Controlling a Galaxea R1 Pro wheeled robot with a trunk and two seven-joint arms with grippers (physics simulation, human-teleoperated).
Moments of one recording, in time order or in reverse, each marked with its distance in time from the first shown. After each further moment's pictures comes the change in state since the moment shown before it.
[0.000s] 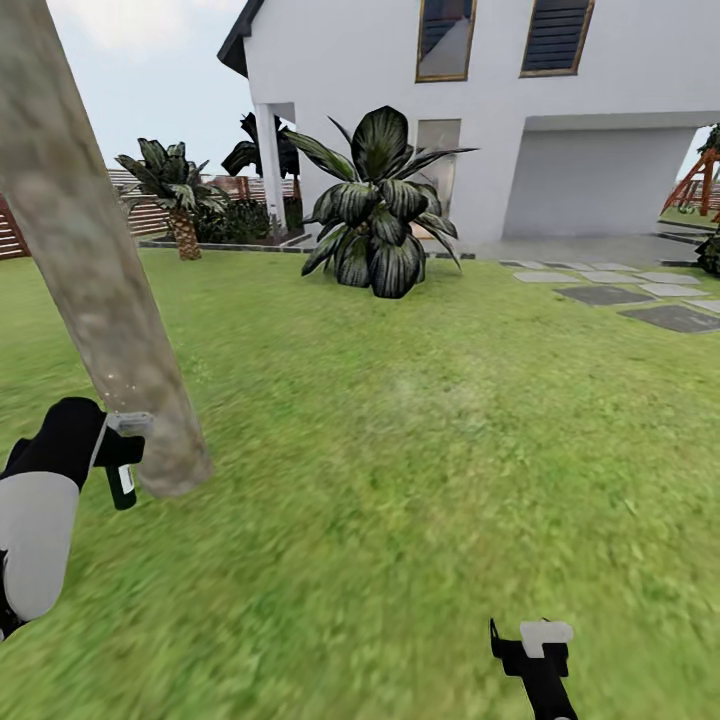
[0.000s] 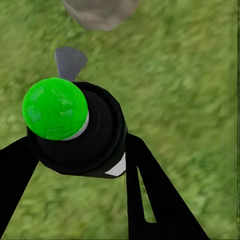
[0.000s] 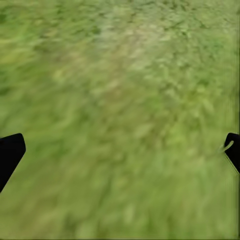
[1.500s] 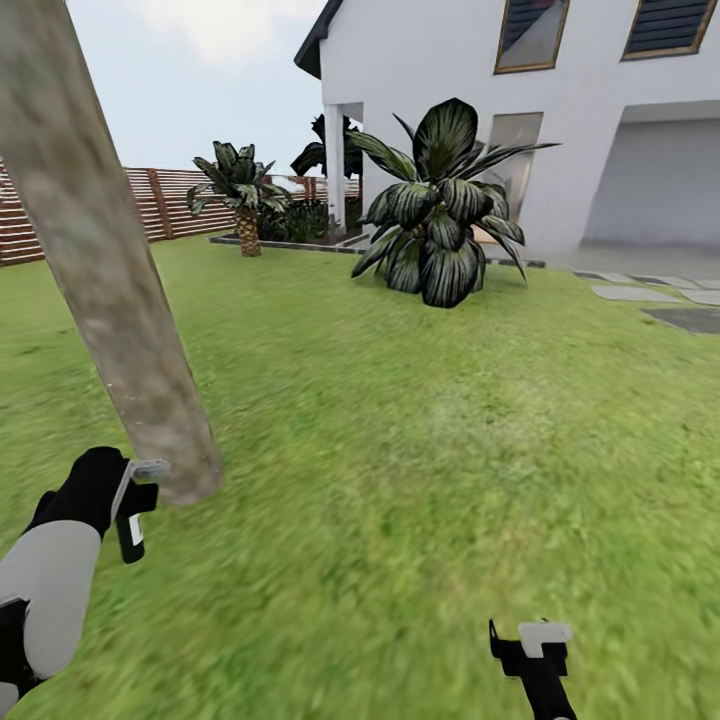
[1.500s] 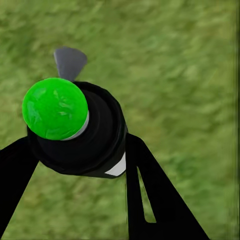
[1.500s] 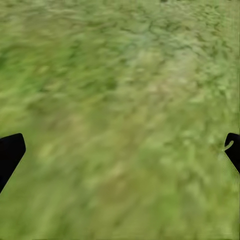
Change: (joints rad) left arm 0.162 -0.072 0.062 -0.012 0.105 -0.014 0.179; right arm 0.000 0.002 0.002 0.000 0.002 0.000 0.002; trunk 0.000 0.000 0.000
